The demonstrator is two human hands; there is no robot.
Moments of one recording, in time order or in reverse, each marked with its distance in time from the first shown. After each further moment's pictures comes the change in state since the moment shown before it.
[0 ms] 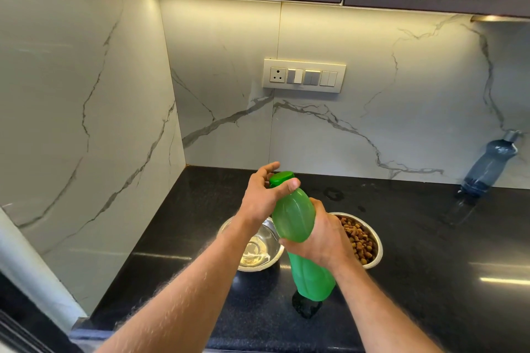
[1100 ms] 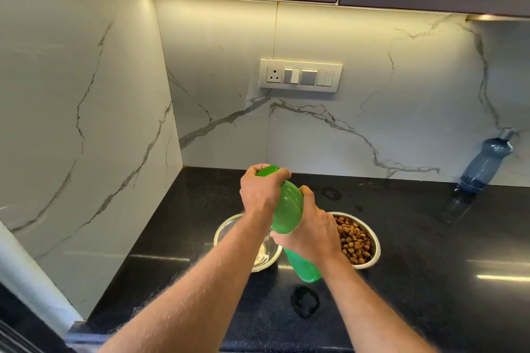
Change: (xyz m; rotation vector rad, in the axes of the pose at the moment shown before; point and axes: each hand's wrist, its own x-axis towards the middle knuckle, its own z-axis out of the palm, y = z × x) left_hand 0.012 0.014 0.025 -0.077 0.454 -0.173; right_hand 0.010 -0.016 0.018 -0.203 0.193 -0.072
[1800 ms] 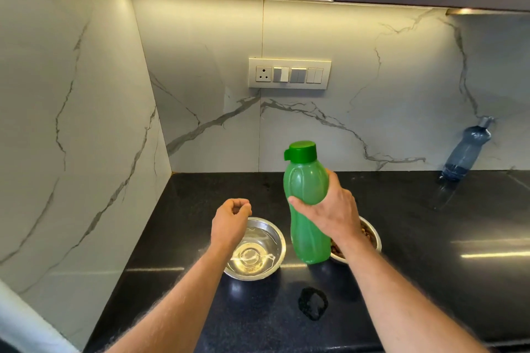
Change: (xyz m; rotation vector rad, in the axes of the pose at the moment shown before) left_hand 0.042 -0.068 -0.074 0.323 -0.218 0.066; right_hand 0.033 0.012 -0.033 0.229 0.028 0.252
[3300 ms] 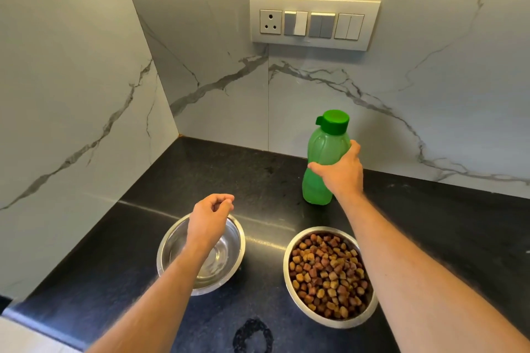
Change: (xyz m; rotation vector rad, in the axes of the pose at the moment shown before) left_hand 0.053 -0.030 0.093 0.129 0.287 -0.174; right_hand 0.218 0.130 0.071 0.232 -0.215 0.159
